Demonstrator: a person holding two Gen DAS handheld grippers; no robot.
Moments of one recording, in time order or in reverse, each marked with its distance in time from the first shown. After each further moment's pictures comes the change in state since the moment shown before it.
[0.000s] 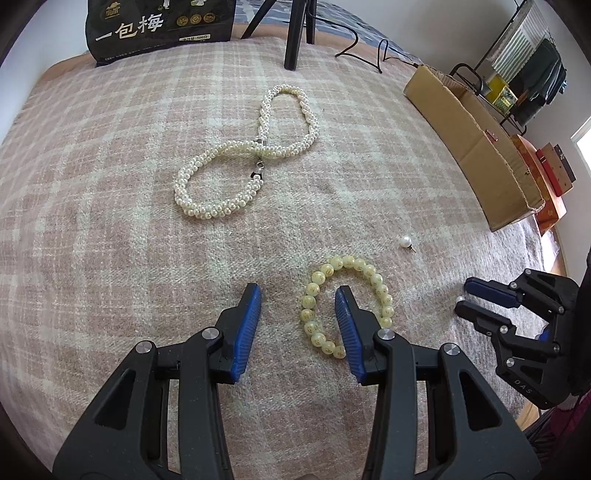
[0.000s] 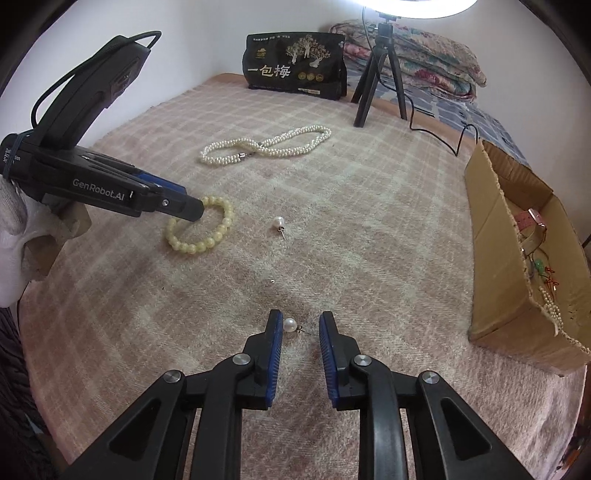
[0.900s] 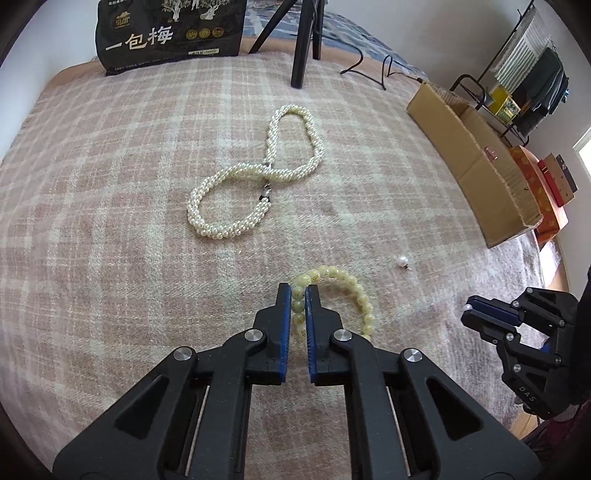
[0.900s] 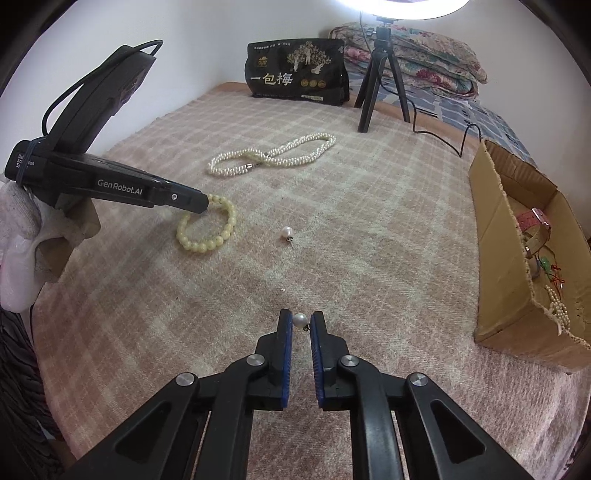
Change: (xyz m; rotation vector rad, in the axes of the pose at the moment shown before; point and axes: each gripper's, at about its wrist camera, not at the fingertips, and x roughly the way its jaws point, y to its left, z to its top) left arm -0.015 0.000 0.005 -0.018 -0.046 0.007; right arm -0.011 -0.002 0.004 0.035 -0.036 0.034
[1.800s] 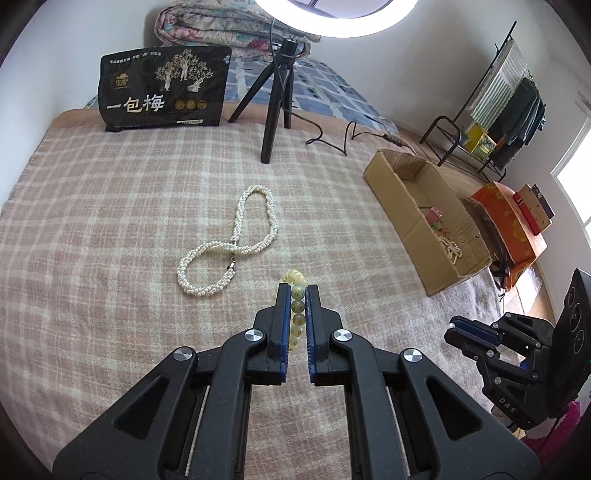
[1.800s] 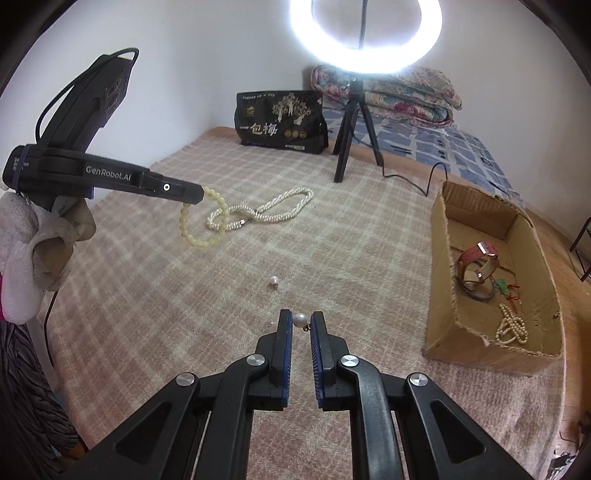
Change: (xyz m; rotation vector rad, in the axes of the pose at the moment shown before) left arm -0.068 -0.026 0.024 -0.016 -0.170 -0.081; right arm -0.061 -0.010 0.013 0.037 -0.145 -0.050
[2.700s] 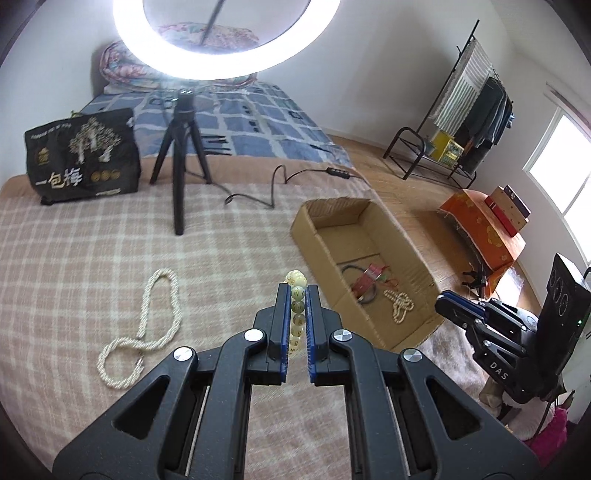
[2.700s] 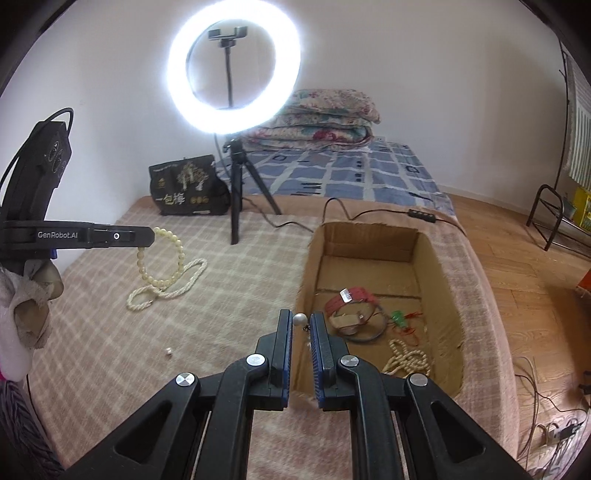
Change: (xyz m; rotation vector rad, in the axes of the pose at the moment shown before) left arm 0.030 -0.096 0.074 0.089 -0.083 -0.106; right arm -0.035 -0.123 0.035 0.187 -0.127 -0.157
